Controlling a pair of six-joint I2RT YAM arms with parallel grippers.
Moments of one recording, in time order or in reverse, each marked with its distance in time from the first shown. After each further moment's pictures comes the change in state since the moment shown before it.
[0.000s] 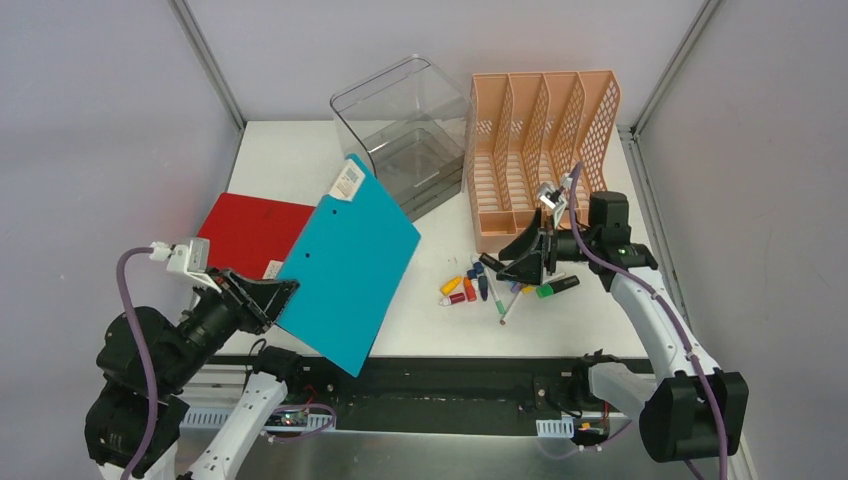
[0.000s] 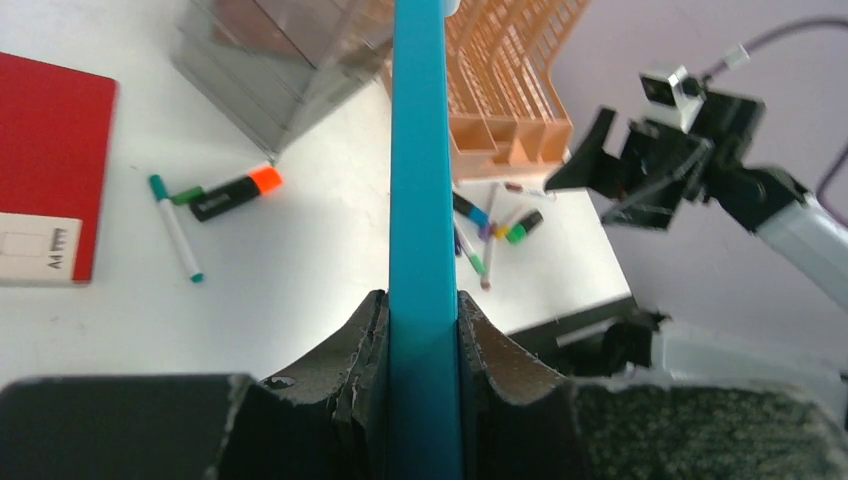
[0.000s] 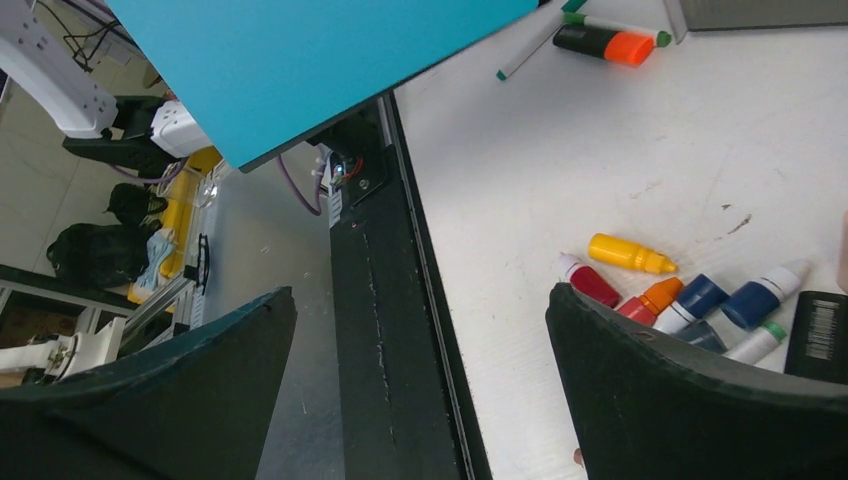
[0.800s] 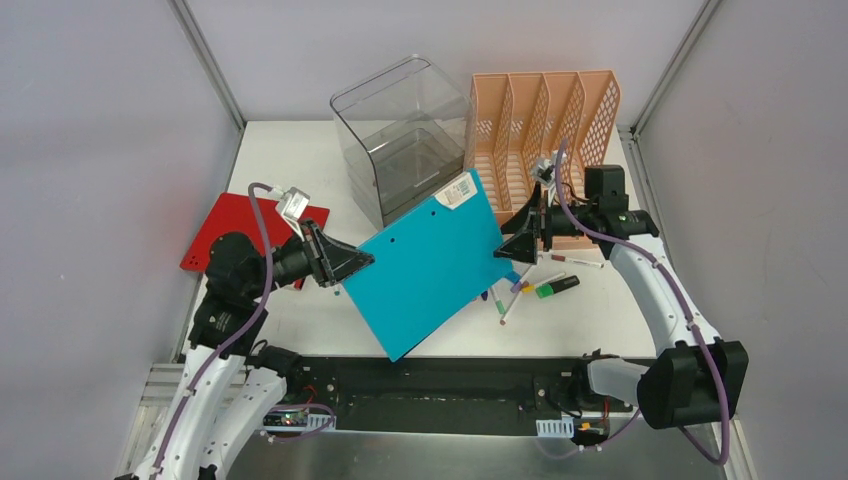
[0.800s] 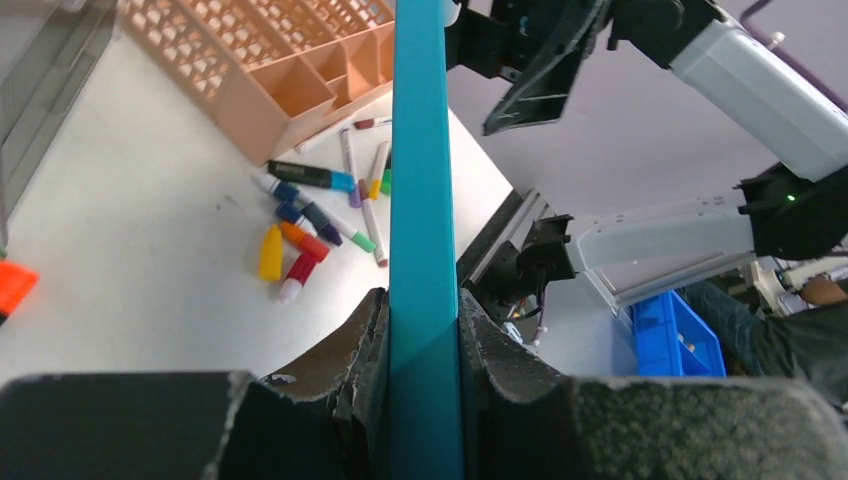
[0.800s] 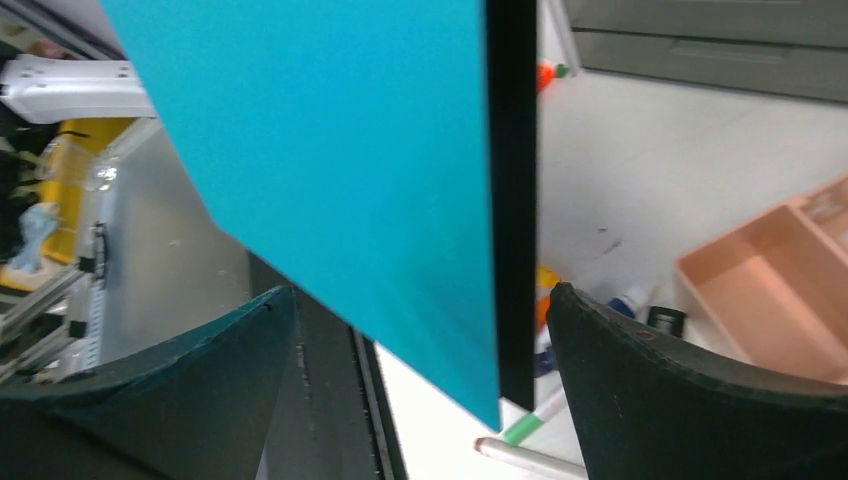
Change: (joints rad) left arm -0.018 0.166 -0.528 0.769 0.537 -0.093; right arm 0.036 0.148 0.228 -0.190 0.112 -0.230
